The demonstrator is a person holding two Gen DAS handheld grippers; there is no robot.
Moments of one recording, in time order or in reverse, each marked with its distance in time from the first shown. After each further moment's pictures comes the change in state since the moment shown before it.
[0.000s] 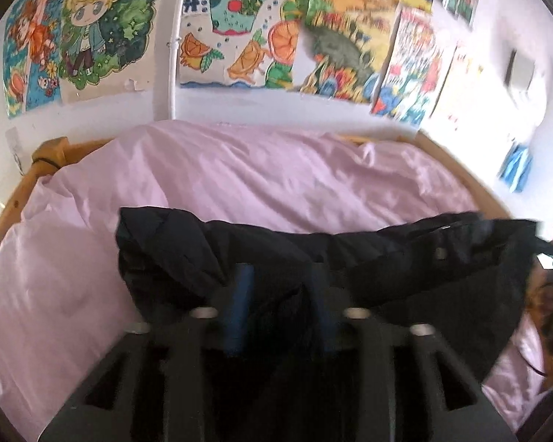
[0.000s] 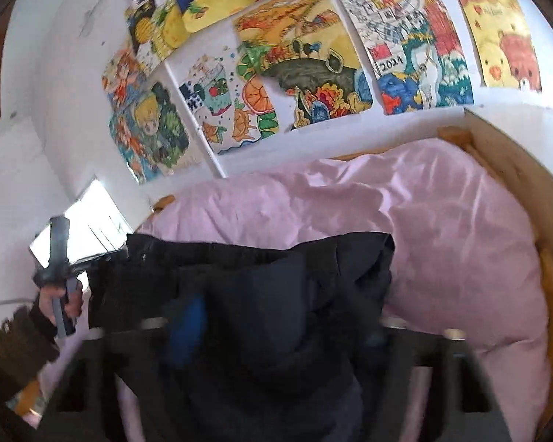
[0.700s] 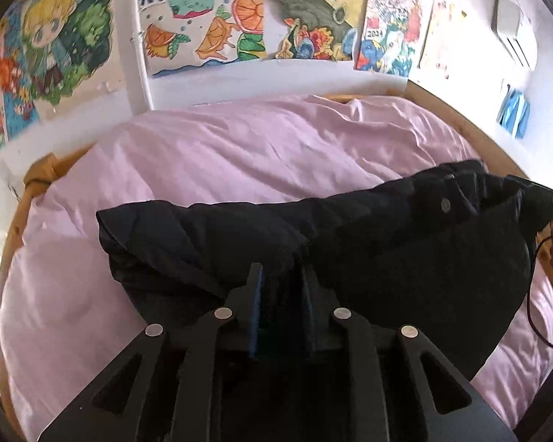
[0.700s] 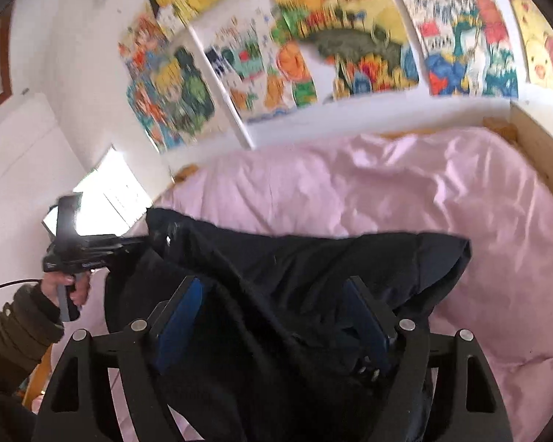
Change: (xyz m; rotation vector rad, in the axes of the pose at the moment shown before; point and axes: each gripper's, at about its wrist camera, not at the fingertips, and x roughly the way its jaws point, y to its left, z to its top) left arm 0.025 -0.027 -0.002 0.147 0.152 0.056; right arm 0.029 0.043 0.011 -0.074 0.111 0.074
